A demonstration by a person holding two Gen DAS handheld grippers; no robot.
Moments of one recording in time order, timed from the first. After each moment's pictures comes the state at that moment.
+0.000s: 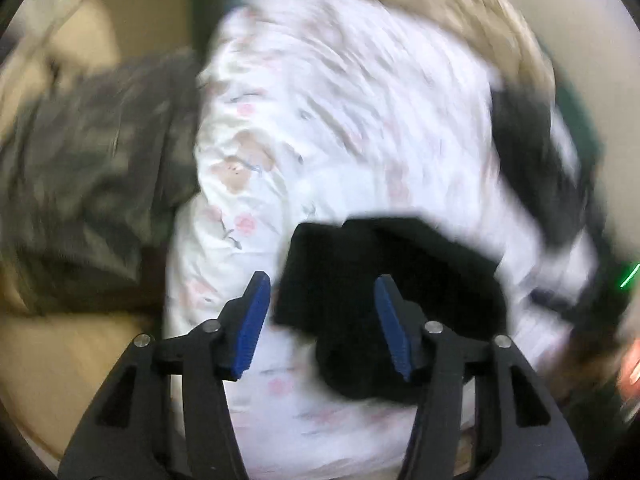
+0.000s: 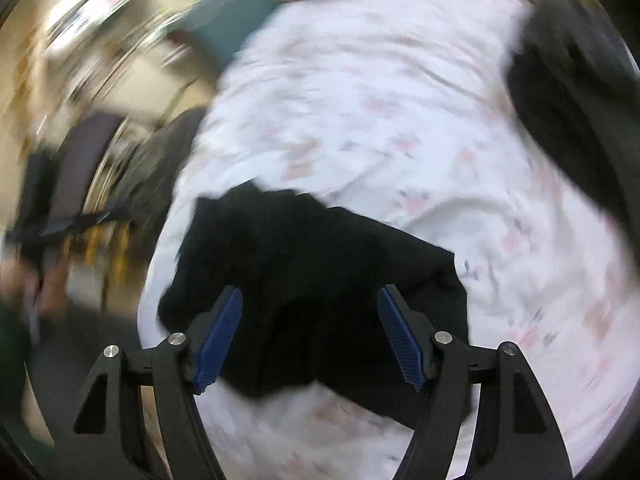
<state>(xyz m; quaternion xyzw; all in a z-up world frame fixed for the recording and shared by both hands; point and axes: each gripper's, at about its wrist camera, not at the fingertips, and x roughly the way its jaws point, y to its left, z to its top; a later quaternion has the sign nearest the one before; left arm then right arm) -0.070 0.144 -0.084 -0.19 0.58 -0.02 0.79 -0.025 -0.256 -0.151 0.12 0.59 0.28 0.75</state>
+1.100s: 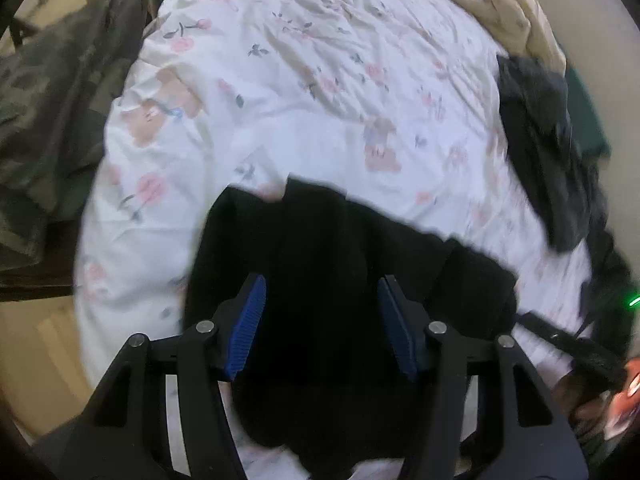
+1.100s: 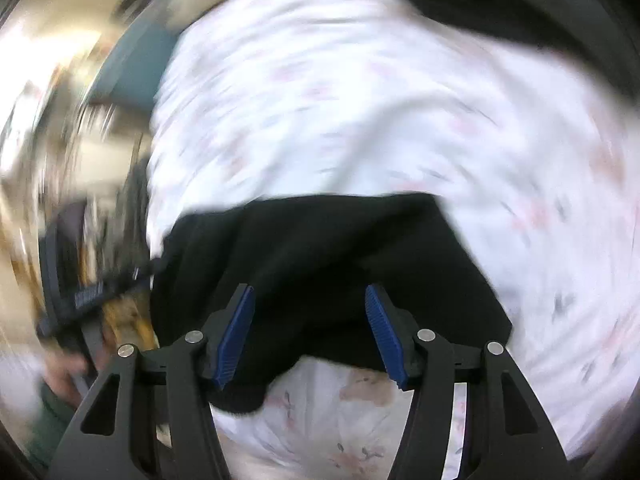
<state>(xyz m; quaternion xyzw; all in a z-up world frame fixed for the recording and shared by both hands) -0.036 0.081 -0.152 -0.18 0.63 -0.04 0.76 -0.048 -0.291 -0.196 0.30 0.63 0.16 0.70</state>
